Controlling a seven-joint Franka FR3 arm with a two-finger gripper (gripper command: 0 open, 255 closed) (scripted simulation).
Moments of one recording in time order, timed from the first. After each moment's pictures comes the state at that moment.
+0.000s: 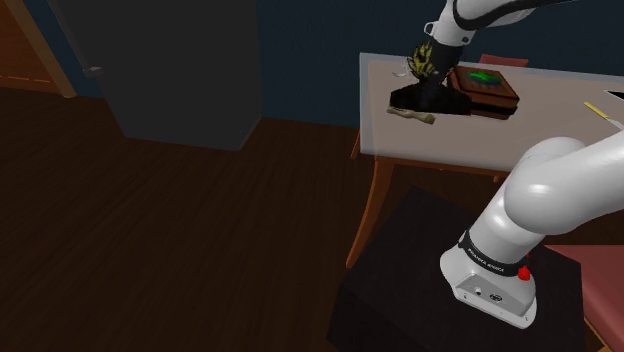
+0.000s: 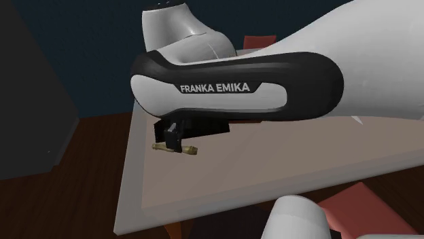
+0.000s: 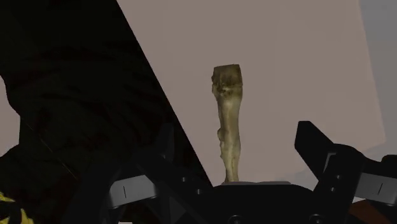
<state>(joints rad) -0.11 -0.67 -0.44 -2.52 -0.31 1.92 -0.44</state>
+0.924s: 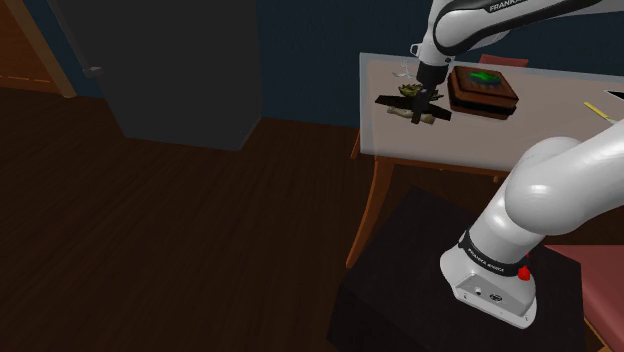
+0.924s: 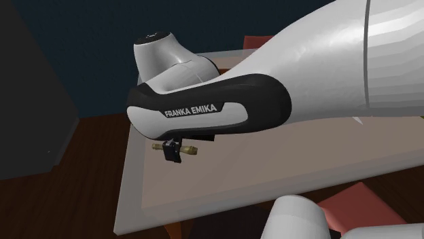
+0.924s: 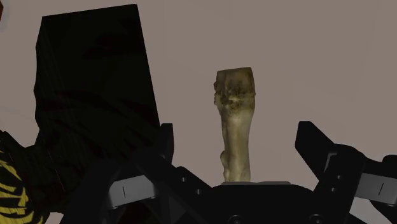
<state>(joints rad) -0.09 -0.56 -0.45 -2.57 -0.34 2.02 -0.42</state>
